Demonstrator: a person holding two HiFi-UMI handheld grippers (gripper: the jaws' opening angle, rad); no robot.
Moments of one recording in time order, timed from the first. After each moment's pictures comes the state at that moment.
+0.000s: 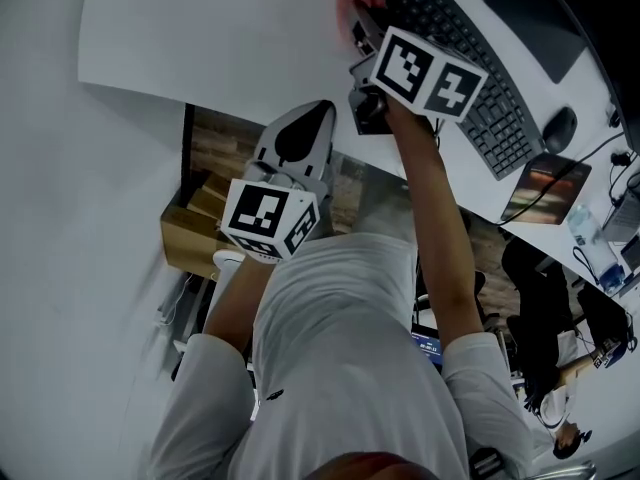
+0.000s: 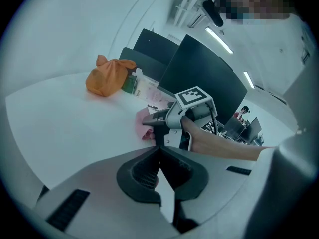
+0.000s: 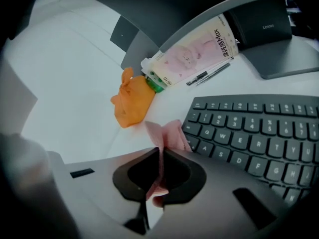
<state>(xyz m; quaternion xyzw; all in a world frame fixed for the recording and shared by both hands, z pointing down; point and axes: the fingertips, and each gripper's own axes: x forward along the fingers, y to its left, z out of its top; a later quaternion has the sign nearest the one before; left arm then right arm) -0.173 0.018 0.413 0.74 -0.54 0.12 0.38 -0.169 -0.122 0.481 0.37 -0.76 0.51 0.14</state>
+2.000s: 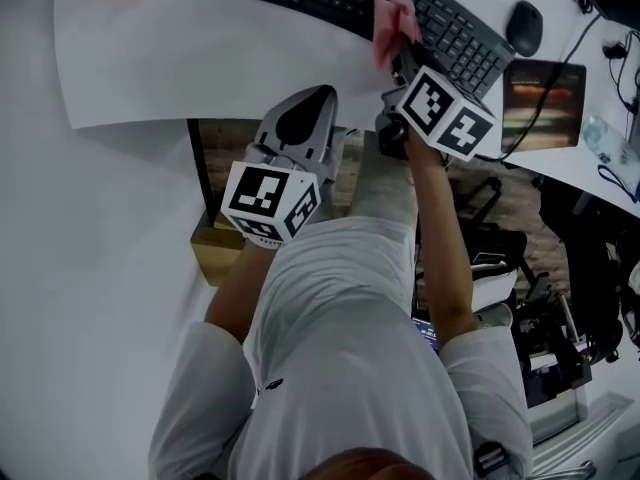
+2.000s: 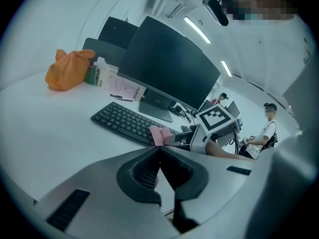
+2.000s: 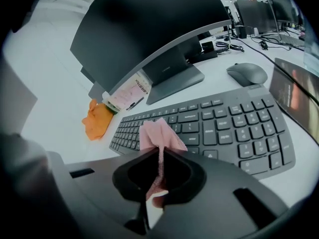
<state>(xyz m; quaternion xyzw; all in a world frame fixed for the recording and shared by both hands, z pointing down) -0.058 0.043 0.402 0.81 -0.43 0.16 0.36 0.052 -0.023 0.488 0.57 -0.64 0.51 0.10</state>
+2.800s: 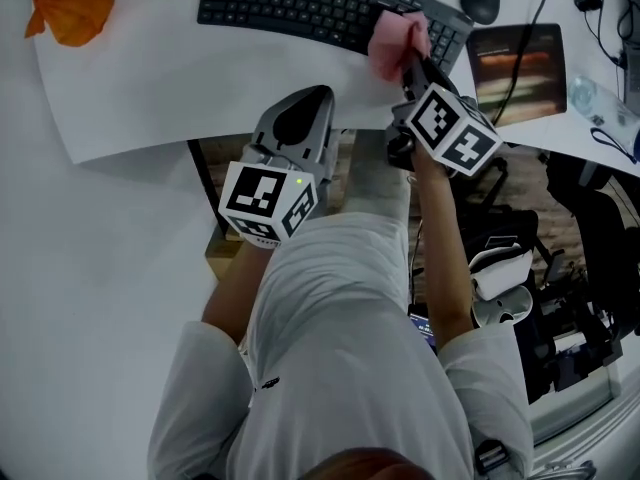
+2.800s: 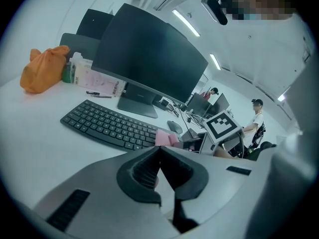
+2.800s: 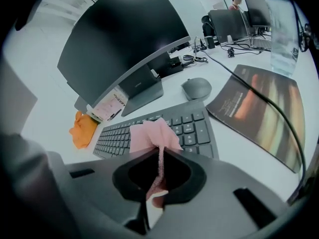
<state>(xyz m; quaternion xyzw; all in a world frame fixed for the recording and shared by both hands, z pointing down) 0.006 0.045 0.399 0.84 -0.37 0.19 0.34 0.147 0.023 0.490 0.63 -0.58 0.51 0.09</state>
